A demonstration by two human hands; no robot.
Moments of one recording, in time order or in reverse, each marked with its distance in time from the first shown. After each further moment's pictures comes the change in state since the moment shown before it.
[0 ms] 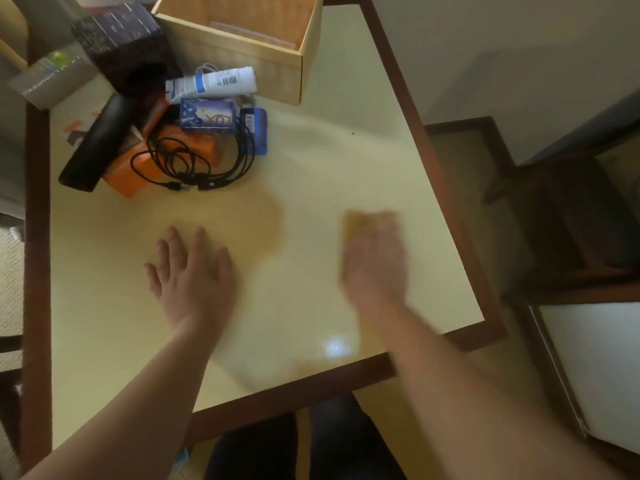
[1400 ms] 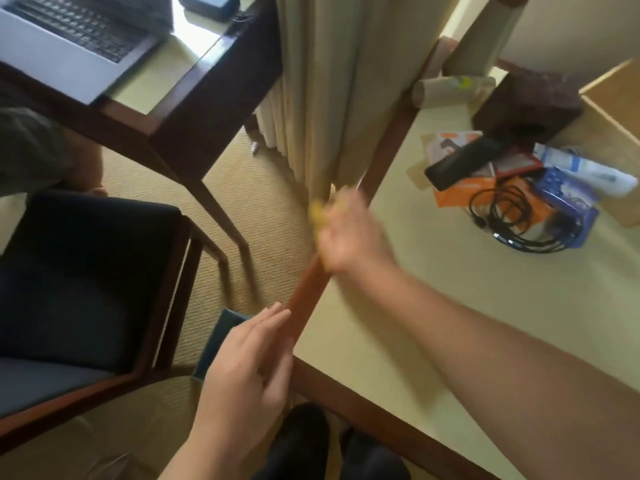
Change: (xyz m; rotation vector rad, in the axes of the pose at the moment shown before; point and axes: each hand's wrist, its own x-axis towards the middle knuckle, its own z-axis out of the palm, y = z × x) left_hand -0.168 -0.232 -0.125 -0.520 0.255 -0.206; right_hand -0.172 -0.385 -0.057 0.043 -0.147 -1.427
